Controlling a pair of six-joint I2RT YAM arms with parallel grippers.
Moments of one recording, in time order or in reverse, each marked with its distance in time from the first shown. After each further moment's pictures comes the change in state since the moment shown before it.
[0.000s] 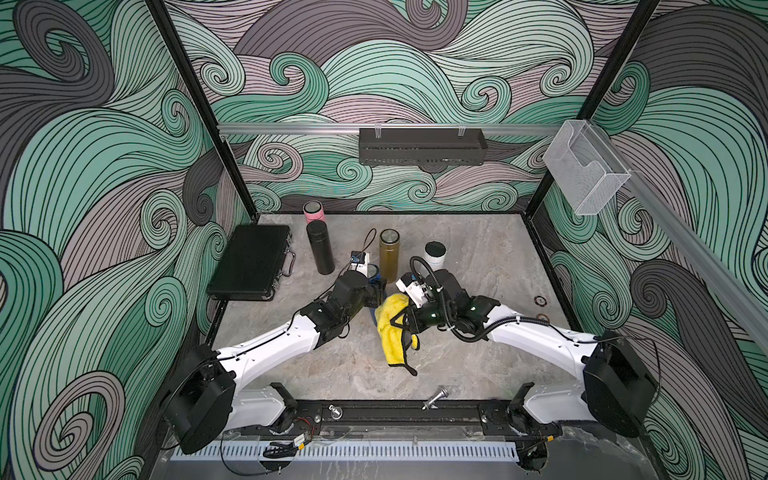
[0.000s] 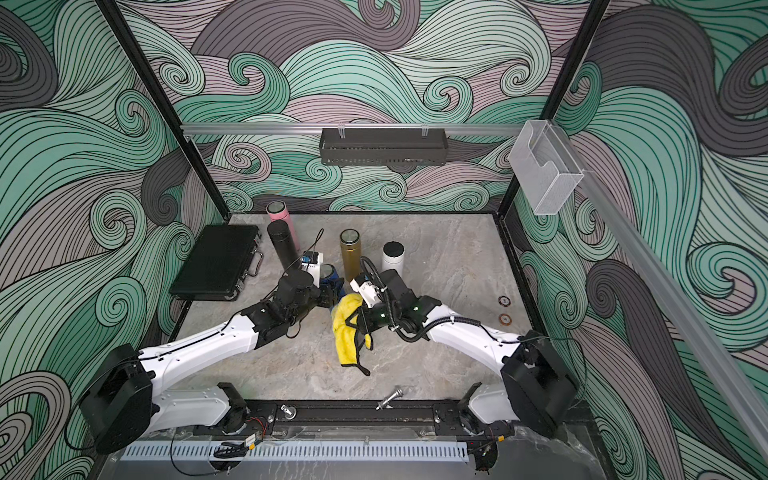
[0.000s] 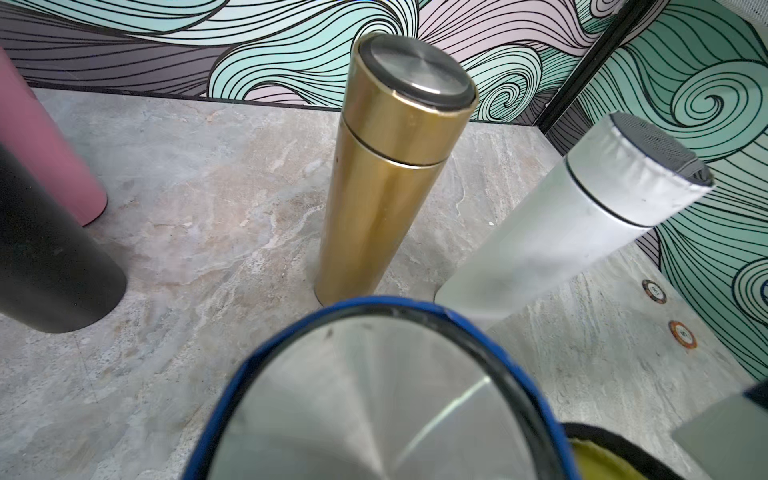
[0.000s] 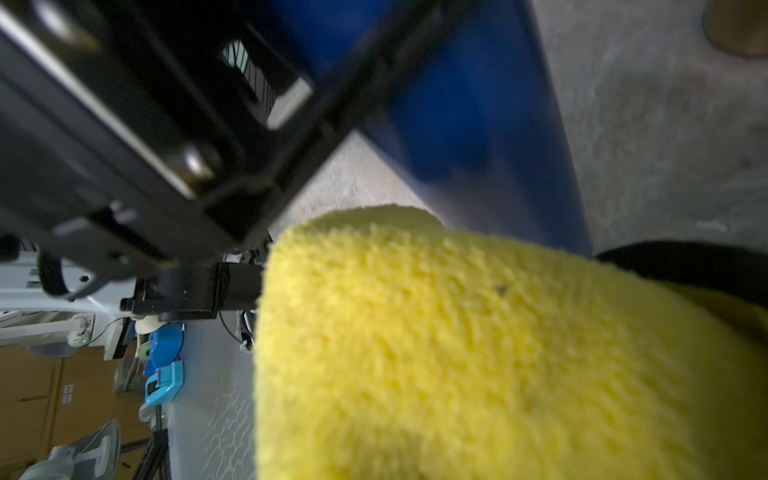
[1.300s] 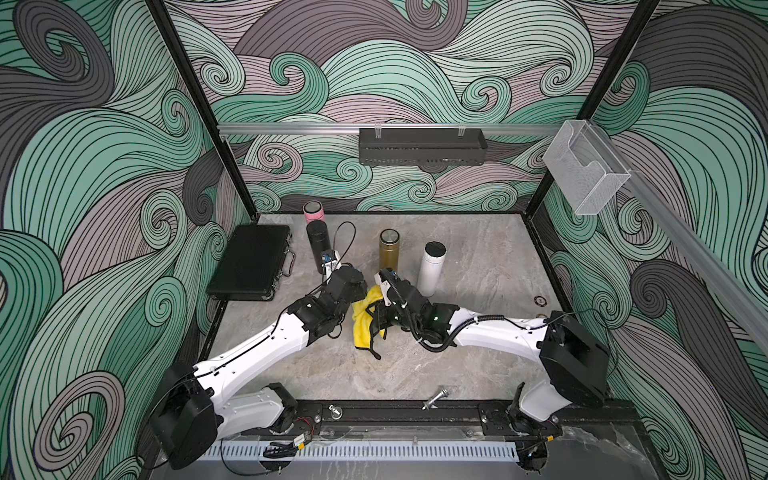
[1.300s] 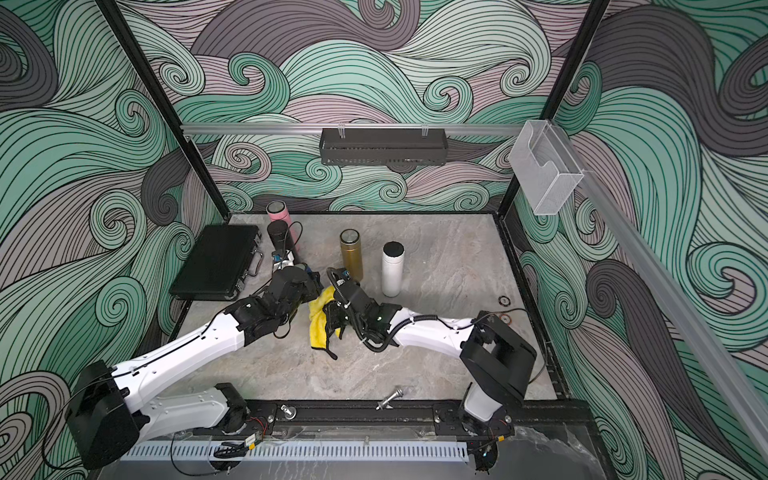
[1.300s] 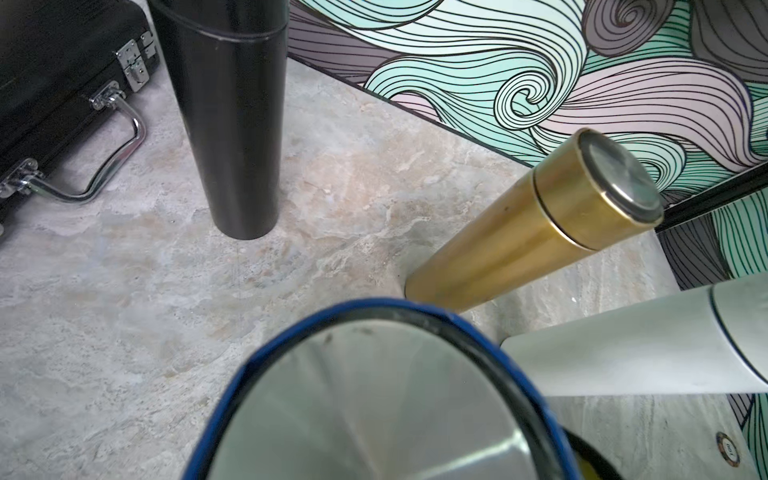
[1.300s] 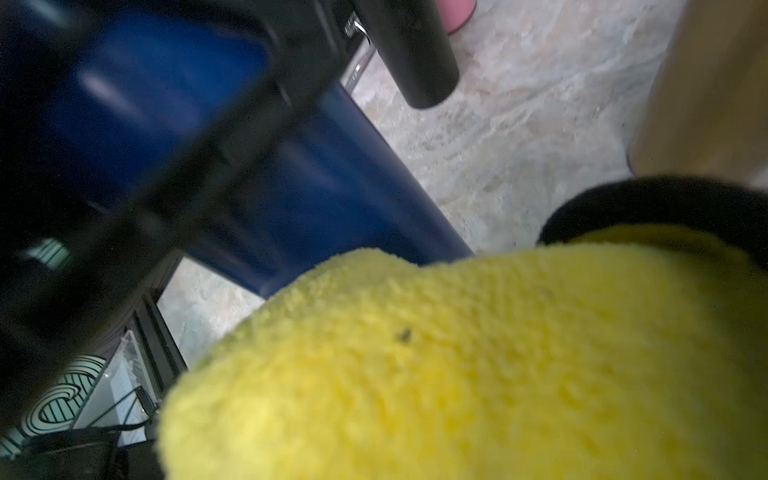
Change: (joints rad) left arm 0.016 -0.095 0.102 -0.382 -0.232 -0.365; right arm 0.228 0.211 0.077 0.199 0.512 0.196
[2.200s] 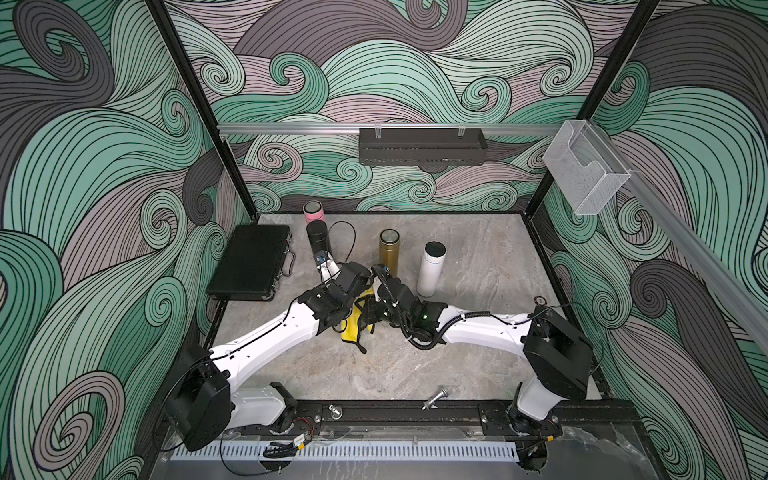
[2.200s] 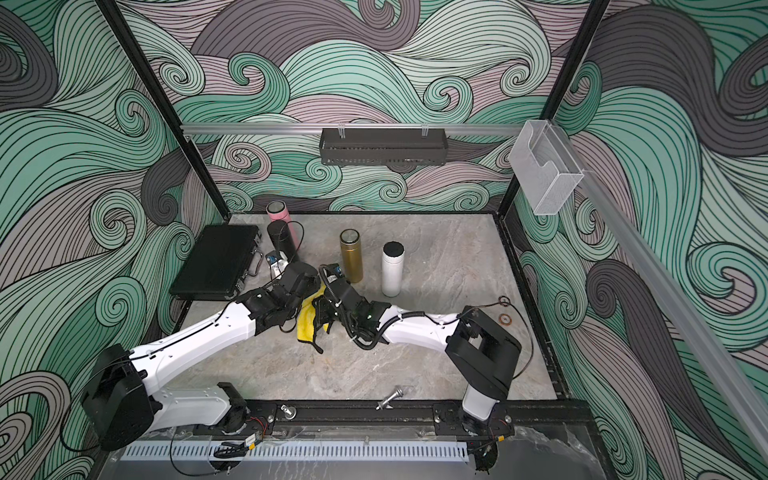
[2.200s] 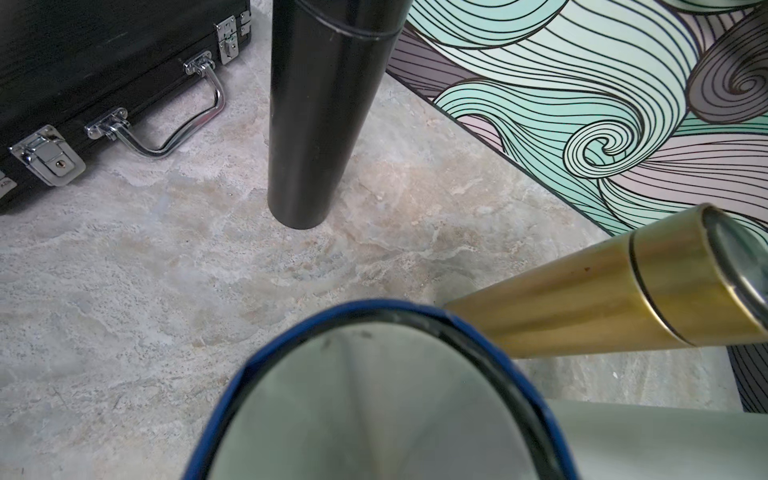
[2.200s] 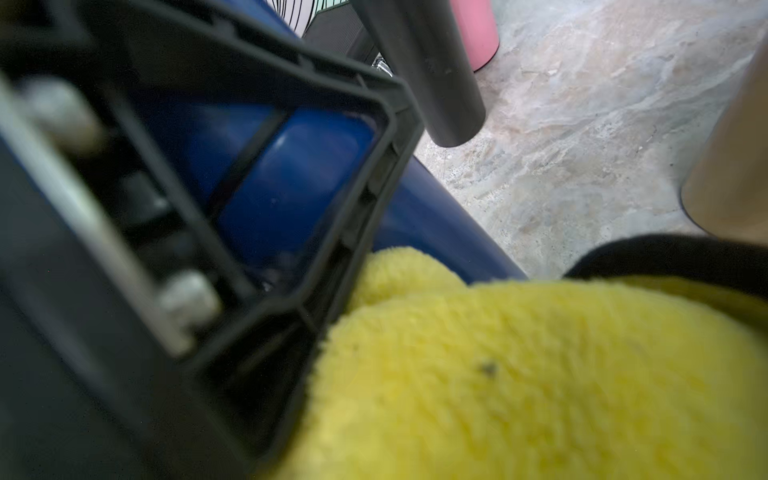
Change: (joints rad) left arm 0.004 0.114 0.077 -0.095 -0.120 -0.227; right arm 0.015 0.083 0.086 0.095 0.029 0.035
